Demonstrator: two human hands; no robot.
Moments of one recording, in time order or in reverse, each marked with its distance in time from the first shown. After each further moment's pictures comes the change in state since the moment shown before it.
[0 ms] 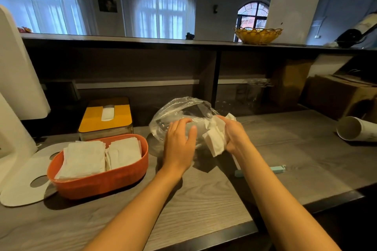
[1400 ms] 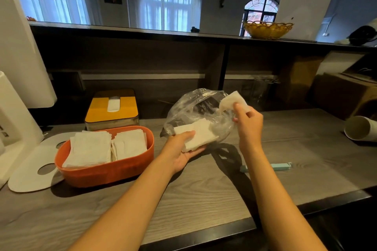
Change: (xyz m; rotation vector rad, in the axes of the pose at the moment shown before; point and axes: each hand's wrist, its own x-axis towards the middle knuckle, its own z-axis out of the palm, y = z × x) left_hand 0.003 -0.004 -0.018 -1.185 -0.120 -0.990; right_hand -0.021 0.003 -0.004 -0.238 0.182 -0.637
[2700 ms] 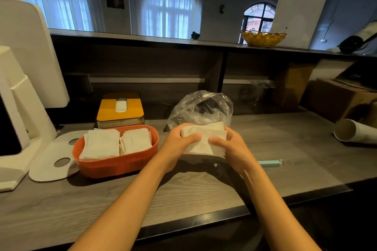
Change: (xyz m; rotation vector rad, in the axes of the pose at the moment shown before) left_hand -0.038 0.008 -0.006 0.716 -0.137 0.348; right_hand -0.052 0.004 -0.019 0.117 -0.573 0.304
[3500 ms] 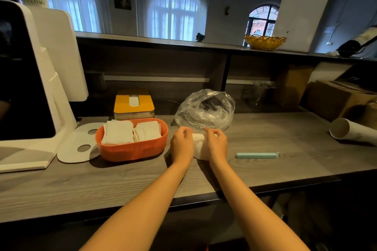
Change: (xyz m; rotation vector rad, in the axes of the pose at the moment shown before) left_hand -0.012 -0.035 0.024 0.301 0.565 0.096; right_hand 0.005 0.029 0.071 -0.209 0.545 0.011
